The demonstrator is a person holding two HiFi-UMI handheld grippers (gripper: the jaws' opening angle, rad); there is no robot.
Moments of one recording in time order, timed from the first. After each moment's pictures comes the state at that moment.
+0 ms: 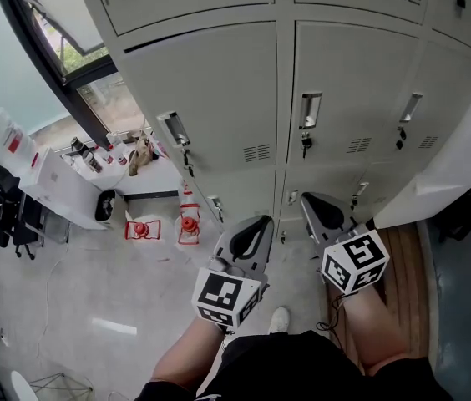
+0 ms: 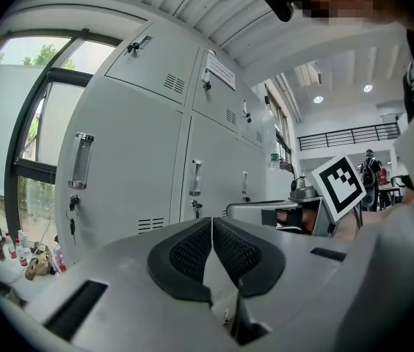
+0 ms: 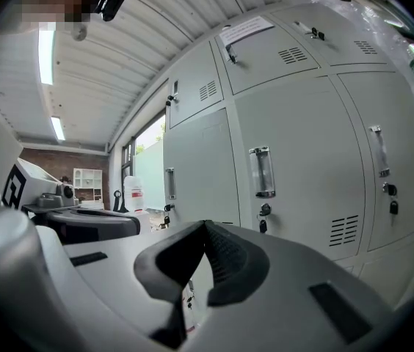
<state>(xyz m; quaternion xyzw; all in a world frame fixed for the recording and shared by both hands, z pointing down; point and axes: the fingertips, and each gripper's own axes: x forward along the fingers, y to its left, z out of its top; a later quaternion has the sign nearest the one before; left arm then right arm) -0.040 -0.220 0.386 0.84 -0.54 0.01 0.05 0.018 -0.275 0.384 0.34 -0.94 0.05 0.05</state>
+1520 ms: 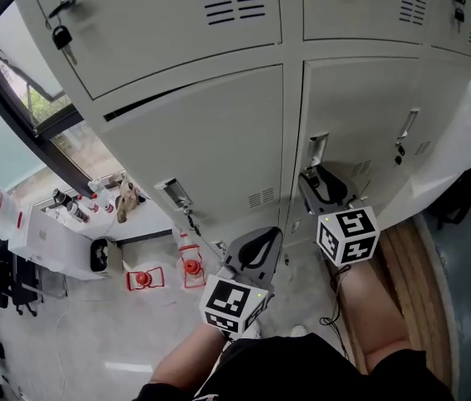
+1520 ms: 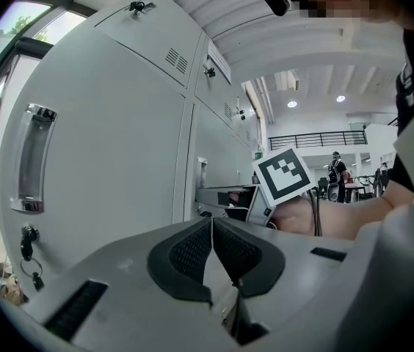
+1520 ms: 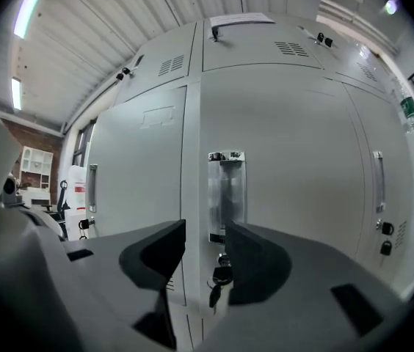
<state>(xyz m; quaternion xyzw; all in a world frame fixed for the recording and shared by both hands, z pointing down) -0.068 -0.301 0.378 0.90 -0.43 0.03 0.04 -0.001 -0.416 0.357 0.50 -0.86 0.02 0.06</state>
